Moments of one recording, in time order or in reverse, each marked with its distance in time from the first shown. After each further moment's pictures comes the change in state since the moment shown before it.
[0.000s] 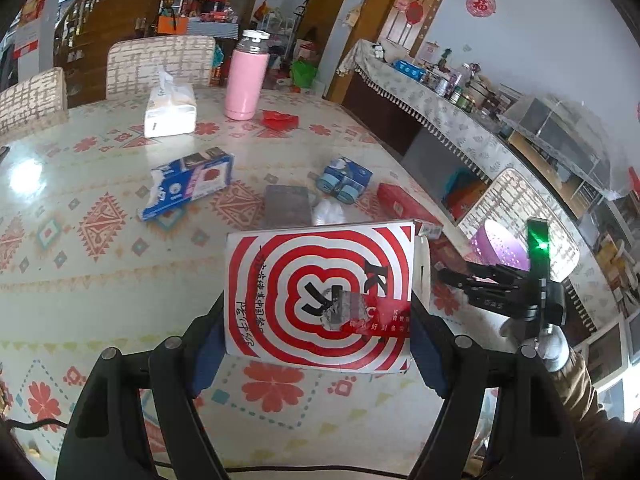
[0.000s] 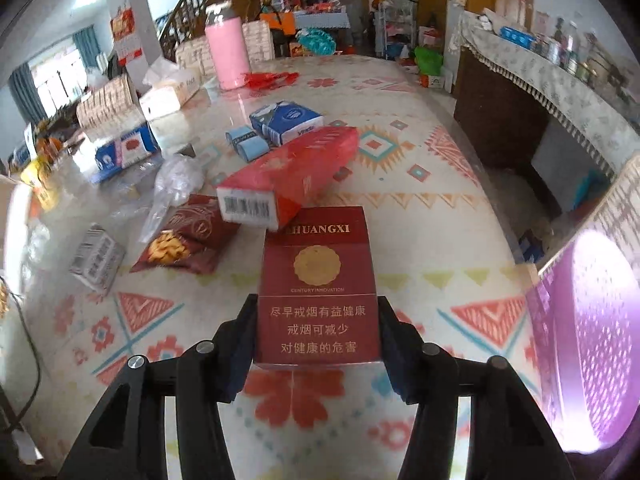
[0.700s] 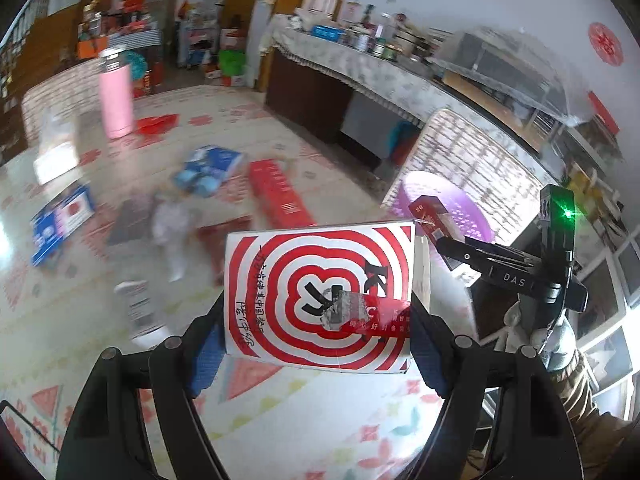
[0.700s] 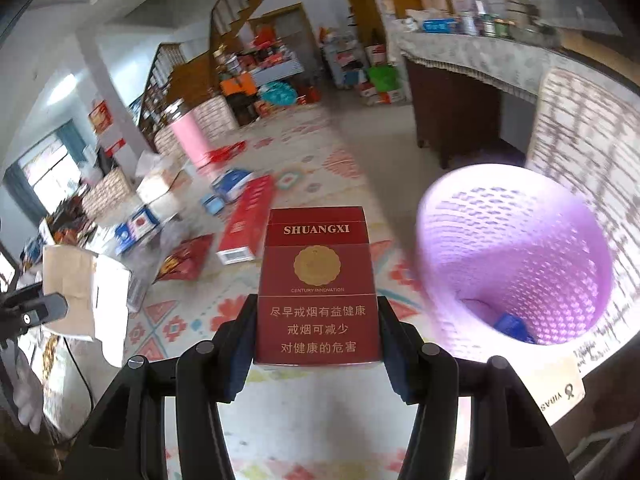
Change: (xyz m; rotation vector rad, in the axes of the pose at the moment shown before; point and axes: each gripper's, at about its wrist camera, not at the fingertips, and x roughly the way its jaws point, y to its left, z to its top) left arm 0.049 -0.150 -0.001 0.223 0.090 -0.124; right arm -0.104 -0.100 -0.062 0.273 -0.182 0.032
